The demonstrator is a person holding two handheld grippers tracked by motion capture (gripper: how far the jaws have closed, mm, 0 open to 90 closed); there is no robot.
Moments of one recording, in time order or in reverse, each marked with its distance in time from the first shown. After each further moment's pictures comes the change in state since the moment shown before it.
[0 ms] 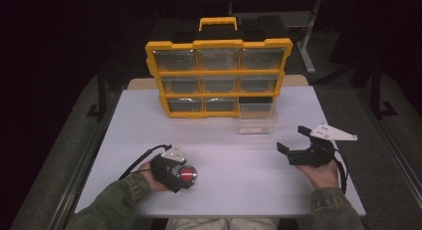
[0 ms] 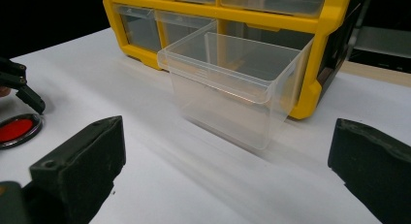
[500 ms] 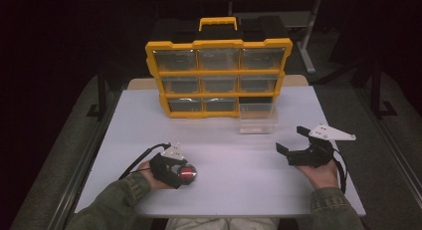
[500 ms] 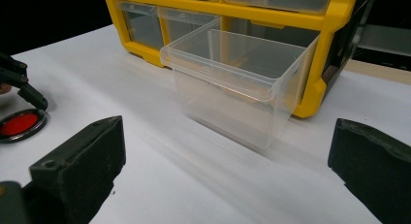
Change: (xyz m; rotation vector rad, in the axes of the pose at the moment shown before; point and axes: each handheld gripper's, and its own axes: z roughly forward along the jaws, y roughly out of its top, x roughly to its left) left arm 0.002 0.000 -0.002 -0.014 0.018 -0.014; right arm 0.001 0.000 0.002 0.010 0.008 -0.007
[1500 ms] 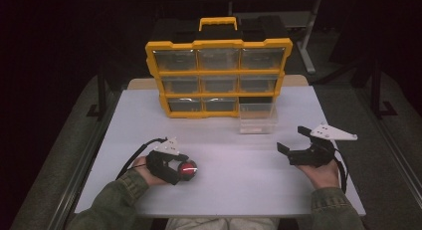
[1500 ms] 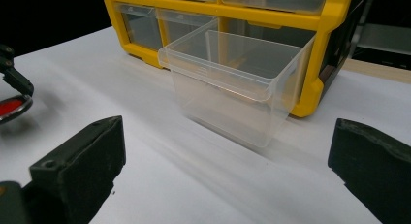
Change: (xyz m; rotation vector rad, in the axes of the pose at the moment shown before) left arm -0.001 0.014 -0.025 -0.093 -0.052 0.016; right arm -0.002 0.000 -0.002 -0.004 0.000 0.009
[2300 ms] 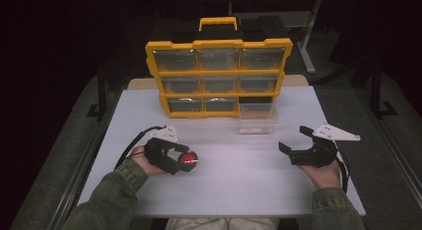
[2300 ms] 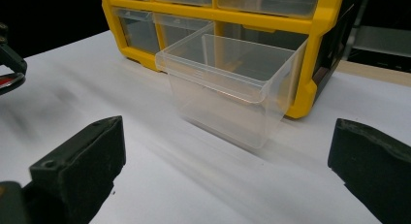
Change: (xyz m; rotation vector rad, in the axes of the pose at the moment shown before) left arm 0.010 0.030 -0.017 -0.011 -0.040 -0.009; right arm -0.001 0.001 -0.004 -0.010 -0.011 0.007
